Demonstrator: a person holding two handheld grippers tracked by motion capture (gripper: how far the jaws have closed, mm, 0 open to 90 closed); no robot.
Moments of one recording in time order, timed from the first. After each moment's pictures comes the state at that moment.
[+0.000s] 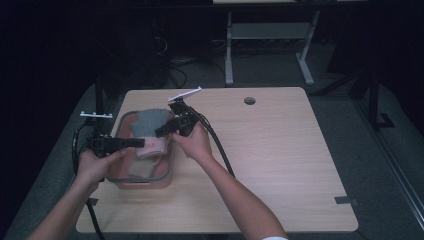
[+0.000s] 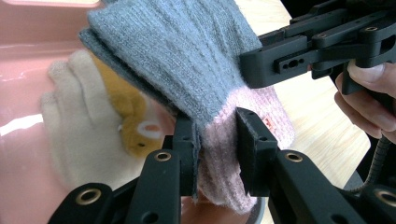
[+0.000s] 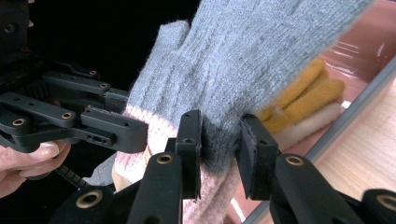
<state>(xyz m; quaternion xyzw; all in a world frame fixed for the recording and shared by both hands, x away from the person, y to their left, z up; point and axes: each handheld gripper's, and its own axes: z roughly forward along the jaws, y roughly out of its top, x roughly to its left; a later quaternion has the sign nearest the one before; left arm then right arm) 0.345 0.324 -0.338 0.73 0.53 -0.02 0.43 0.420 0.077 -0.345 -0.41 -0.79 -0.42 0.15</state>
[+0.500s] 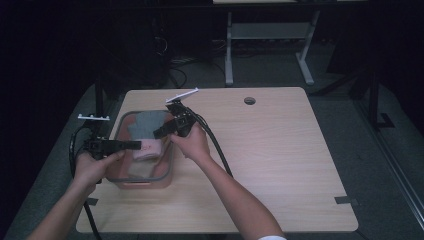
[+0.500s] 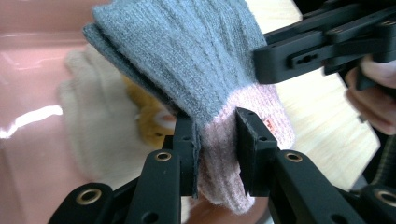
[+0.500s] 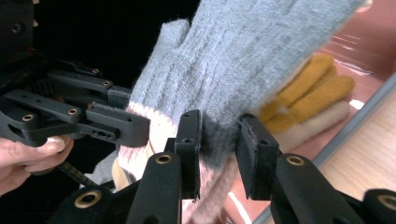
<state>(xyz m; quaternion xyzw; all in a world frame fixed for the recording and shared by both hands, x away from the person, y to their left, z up) 0.345 0.334 -0.349 0.72 0.54 -0.02 0.42 0.422 0.083 -0.350 -0.41 -0.80 -0.41 0.15</state>
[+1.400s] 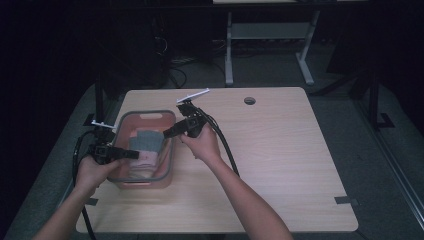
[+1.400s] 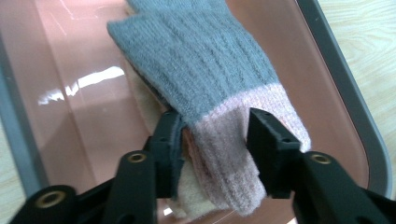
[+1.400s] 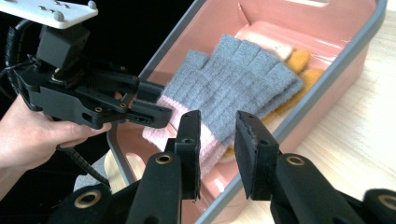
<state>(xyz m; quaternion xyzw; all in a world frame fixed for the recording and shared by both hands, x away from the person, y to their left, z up) 0.355 0.341 -0.379 0.76 0.57 0.01 0.32 0.419 0.055 -0.349 -0.42 -0.79 -0.41 0.15</state>
